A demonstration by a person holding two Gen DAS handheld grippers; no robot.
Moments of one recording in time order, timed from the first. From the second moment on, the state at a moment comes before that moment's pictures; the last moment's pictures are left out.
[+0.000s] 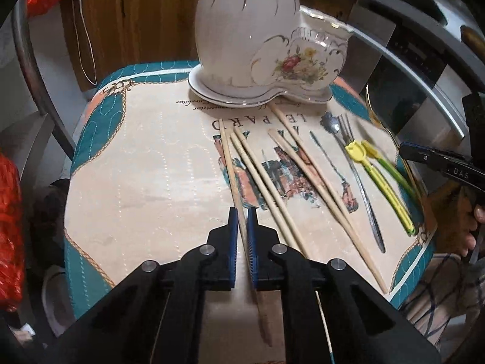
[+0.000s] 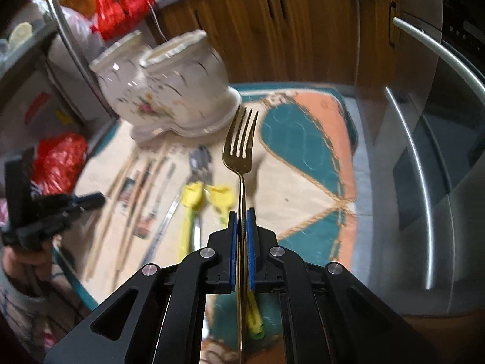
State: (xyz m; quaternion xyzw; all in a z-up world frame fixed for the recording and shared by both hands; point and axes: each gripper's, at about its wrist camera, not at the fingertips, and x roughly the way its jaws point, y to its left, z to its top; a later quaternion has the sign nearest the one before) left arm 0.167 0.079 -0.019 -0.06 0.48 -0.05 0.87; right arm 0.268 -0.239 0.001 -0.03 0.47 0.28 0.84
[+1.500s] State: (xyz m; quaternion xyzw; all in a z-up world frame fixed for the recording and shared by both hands) left arm 0.173 0.105 0.031 -0.08 0.45 -0.10 0.89; right arm 0.262 -0.194 0.062 -0.18 0.47 0.34 0.80
